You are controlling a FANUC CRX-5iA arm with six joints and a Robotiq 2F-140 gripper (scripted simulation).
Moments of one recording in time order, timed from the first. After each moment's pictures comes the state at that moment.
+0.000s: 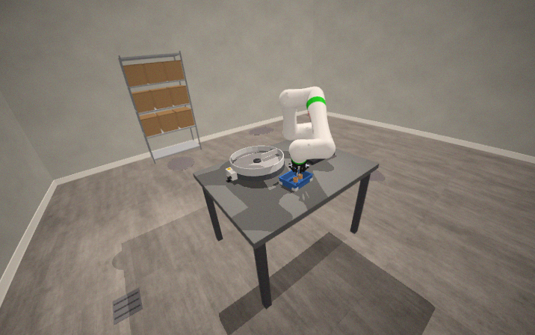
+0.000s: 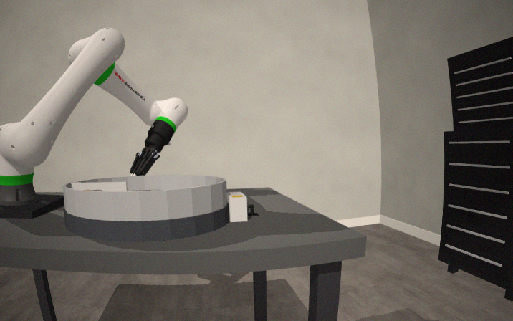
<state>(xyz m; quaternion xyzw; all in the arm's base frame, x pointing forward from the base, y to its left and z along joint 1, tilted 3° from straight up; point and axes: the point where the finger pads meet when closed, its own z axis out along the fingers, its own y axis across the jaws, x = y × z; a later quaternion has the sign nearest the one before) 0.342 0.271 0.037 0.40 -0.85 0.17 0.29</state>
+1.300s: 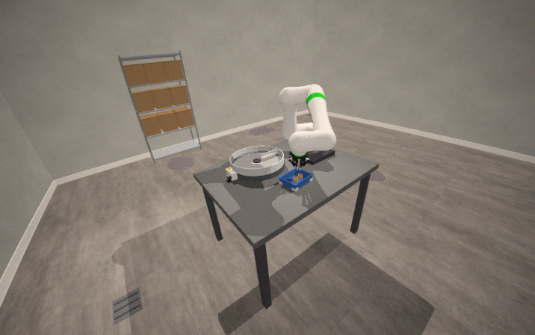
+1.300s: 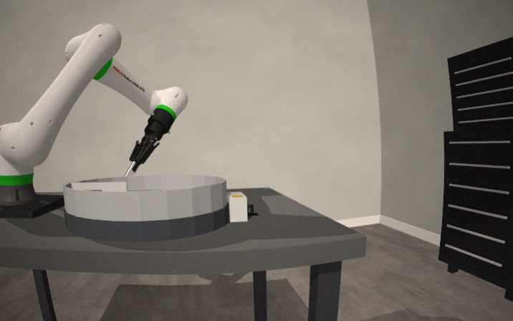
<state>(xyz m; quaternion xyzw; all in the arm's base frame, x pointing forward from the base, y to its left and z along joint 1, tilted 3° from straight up) 0.341 0.272 0.082 0.40 -0.85 0.17 0.29</state>
